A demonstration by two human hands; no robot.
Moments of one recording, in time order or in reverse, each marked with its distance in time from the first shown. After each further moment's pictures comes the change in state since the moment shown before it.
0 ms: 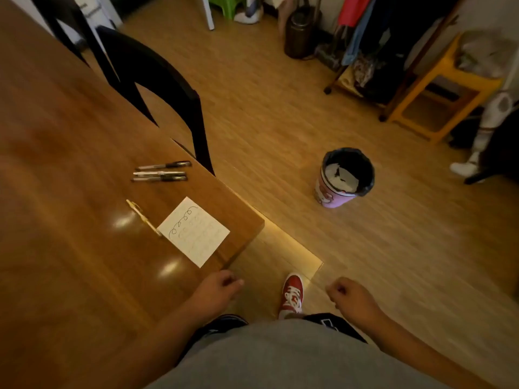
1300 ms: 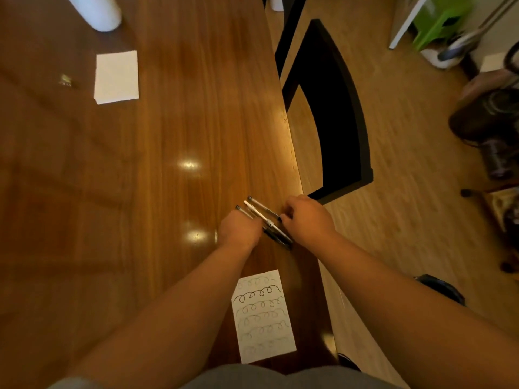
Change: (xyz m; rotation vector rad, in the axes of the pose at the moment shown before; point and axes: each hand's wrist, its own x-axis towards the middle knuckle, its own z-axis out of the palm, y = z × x) left_hand 0.155 0.018 -0.246 -0.639 0.738 -0.502; right_hand 0.207 -0.474 0.105 -0.837 0.009 -0.947
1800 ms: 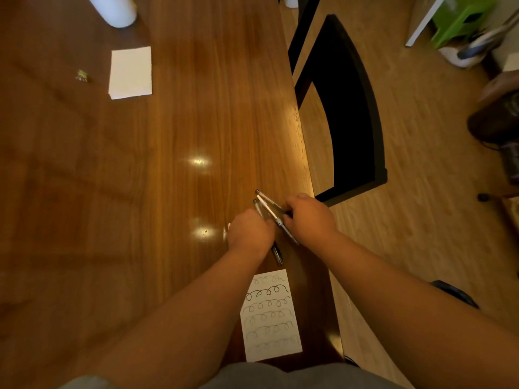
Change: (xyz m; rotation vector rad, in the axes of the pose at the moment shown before) left_hand -0.009 0.003 0.004 0.300 0.092 0.122; right_hand 0.008 -0.008 0.005 -0.038 -0.002 -0.131
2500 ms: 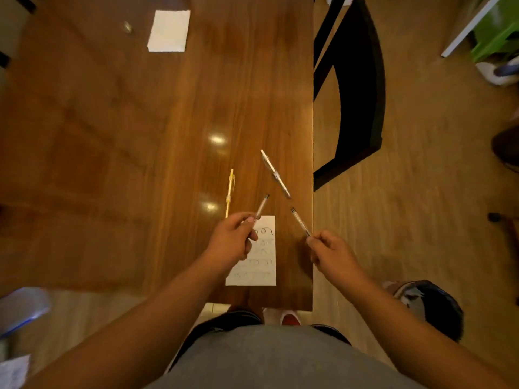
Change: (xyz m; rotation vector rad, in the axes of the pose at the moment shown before) left_hand -0.134 -0.063 0.008 -0.824 -0.203 -0.063; right_hand -0.172 0.045 -0.019 0.827 -0.303 0.313
